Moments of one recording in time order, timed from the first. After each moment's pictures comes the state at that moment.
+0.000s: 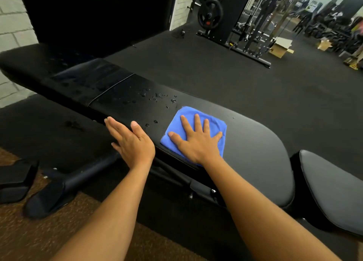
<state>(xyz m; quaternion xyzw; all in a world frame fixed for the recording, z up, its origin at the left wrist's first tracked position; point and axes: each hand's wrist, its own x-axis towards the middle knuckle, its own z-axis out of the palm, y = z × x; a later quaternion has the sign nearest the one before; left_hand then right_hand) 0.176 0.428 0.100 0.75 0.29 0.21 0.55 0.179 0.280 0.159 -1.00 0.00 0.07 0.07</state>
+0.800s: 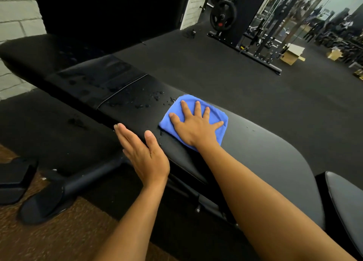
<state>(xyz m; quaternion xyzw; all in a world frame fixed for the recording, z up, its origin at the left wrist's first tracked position) 0.183 0.426 0.084 0.69 0.26 0.28 0.61 0.269 0.336 0.151 -1.00 0.02 0.05 0.06</state>
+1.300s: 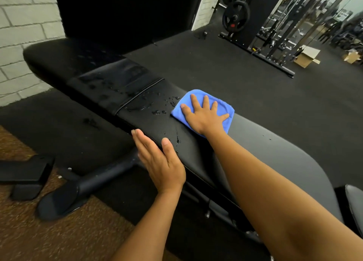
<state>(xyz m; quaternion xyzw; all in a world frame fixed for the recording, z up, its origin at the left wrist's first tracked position) 0.184 0.426 0.077 0.70 0.26 0.30 0.60 0.317 0.358 0.156 -1.00 0.01 0.06 0.06</state>
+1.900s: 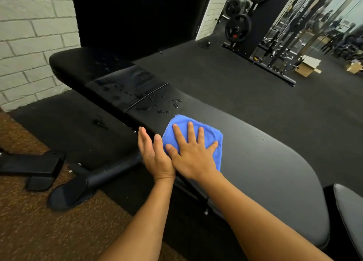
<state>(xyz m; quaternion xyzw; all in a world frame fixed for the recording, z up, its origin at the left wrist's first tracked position) 0.170 0.450 0.099 0.52 0.25 0.31 0.75 0.181 0.372 0.150 -0.99 -0.11 0.06 0.02</state>
